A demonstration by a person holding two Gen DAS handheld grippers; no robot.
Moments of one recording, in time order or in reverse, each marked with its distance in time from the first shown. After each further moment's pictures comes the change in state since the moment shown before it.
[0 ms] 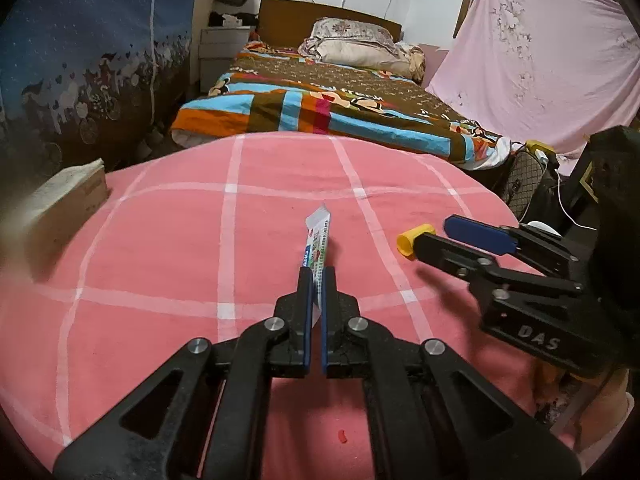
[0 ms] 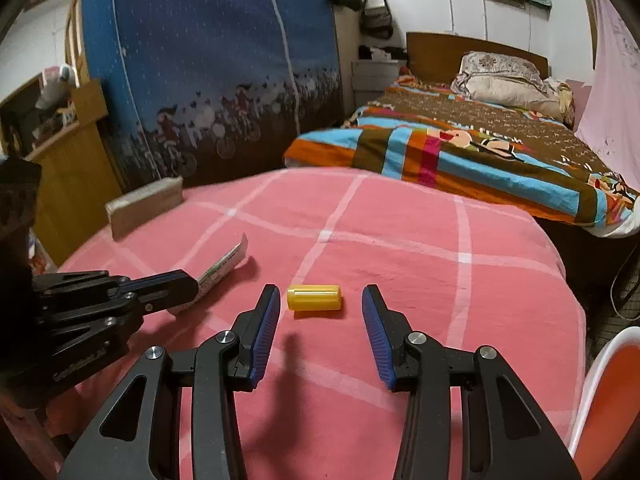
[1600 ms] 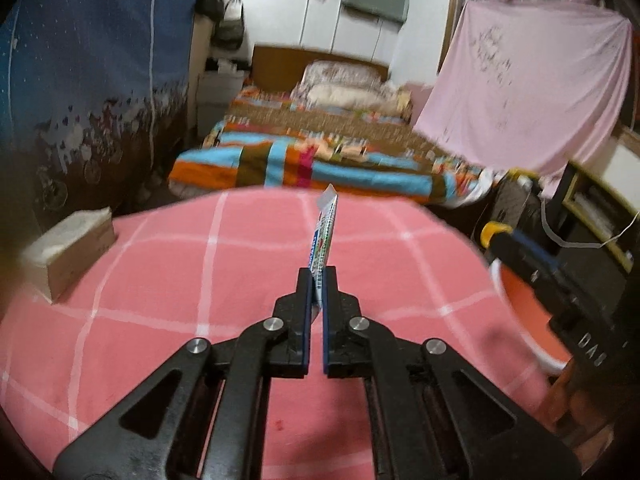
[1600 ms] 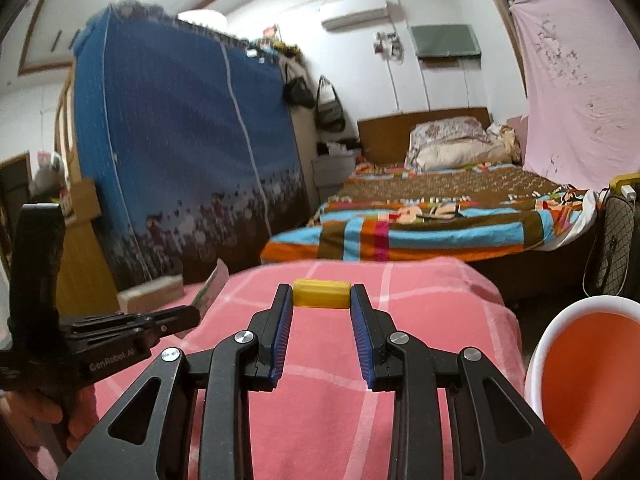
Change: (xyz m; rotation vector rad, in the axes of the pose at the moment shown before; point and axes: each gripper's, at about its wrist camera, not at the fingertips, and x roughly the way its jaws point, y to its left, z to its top) left arm -0.052 -0.037 0.004 0.033 -0.206 -0.010; right arm -0.104 -0.015 -0.035 0.157 -0.432 -0.076
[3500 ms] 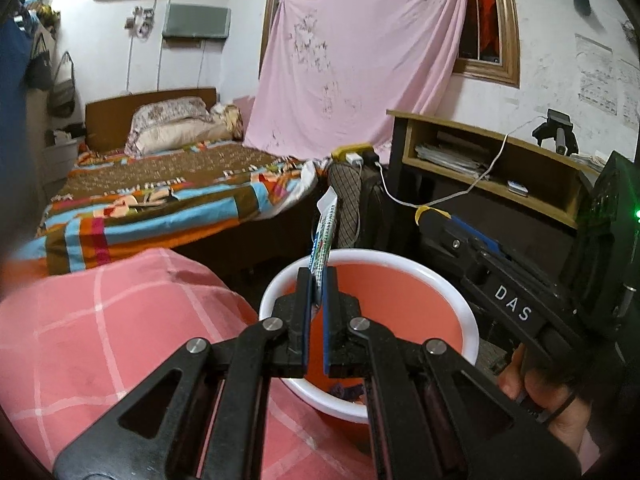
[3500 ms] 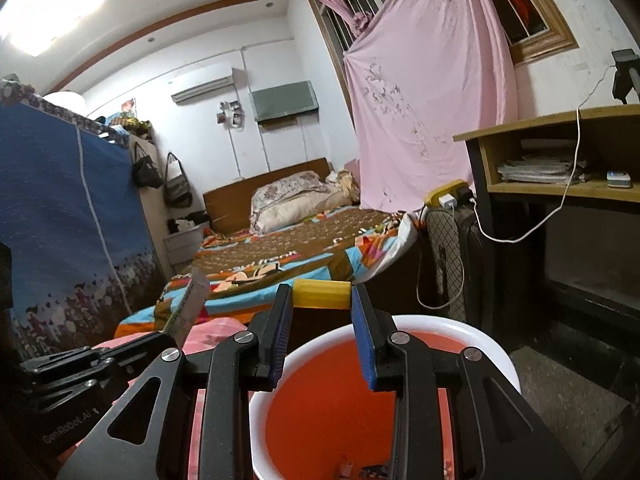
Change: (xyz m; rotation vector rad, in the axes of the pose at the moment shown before) left arm 0.033 -0.227 -0.019 0.349 -0.036 -0.468; right arm -0.133 -0.155 -0.007 0.190 -0.228 -0.534
